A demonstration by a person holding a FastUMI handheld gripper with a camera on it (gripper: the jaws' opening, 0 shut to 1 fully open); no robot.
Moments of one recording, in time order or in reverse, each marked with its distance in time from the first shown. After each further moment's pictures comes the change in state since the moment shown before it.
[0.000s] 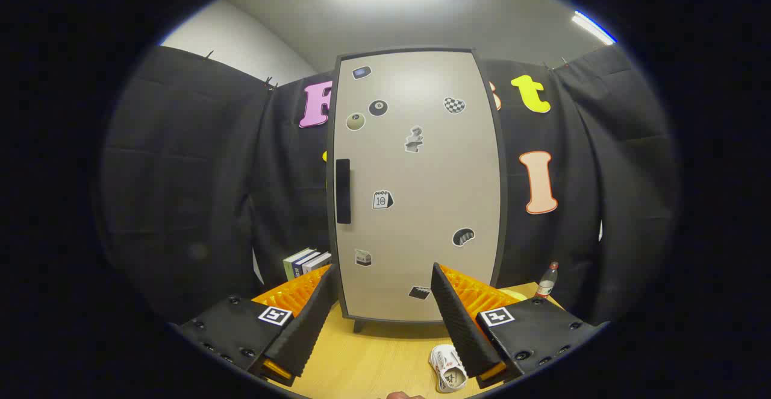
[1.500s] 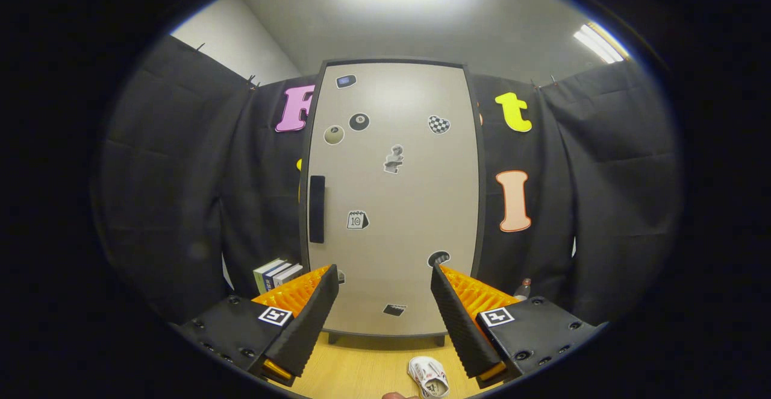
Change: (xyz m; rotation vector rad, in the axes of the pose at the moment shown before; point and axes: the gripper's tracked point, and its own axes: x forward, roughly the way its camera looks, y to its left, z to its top) arm 0.032 -0.005 0.029 -0.062 -0.037 -0.126
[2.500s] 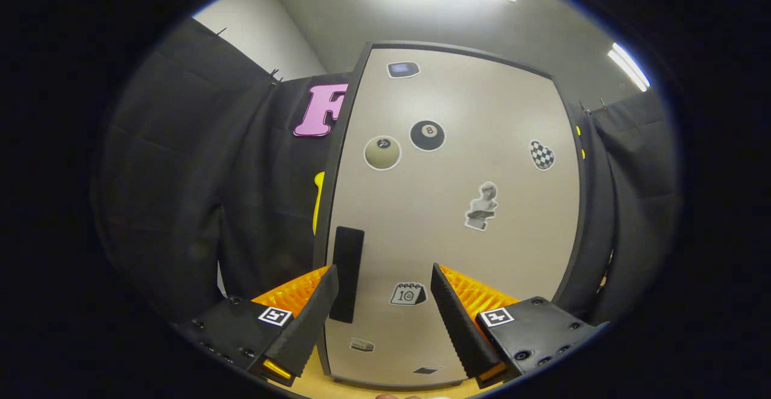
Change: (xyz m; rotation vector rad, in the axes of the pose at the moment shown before) arm 0.170 0.099 0.061 -0.100 -0.069 0.113
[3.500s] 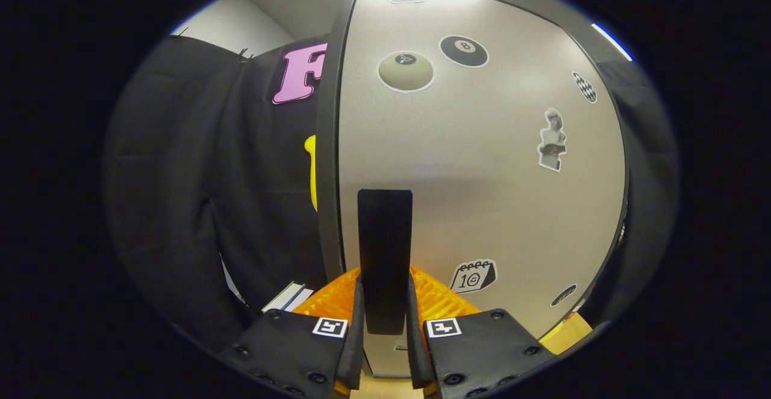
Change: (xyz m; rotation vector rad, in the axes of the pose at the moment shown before) arm 0.054 0.035 -0.047 0.141 0.211 -0.046
